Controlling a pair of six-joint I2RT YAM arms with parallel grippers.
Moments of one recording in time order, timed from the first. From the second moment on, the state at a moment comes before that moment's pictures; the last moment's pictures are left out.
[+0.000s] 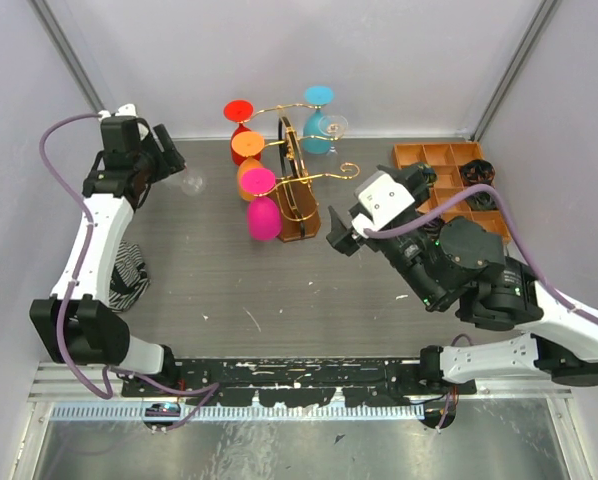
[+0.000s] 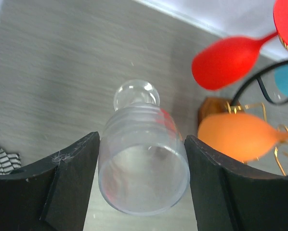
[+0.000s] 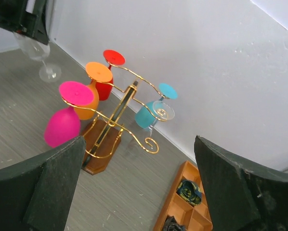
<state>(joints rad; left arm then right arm) -0.03 1.44 1.46 -0.57 -0.01 -0.37 1.40 1.01 1.53 -0.44 0.84 -0.52</state>
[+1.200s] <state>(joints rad) -0.03 1.82 1.46 -0.21 -0.27 -0.29 0.83 1.27 1.52 -0.48 0.53 -0.14</state>
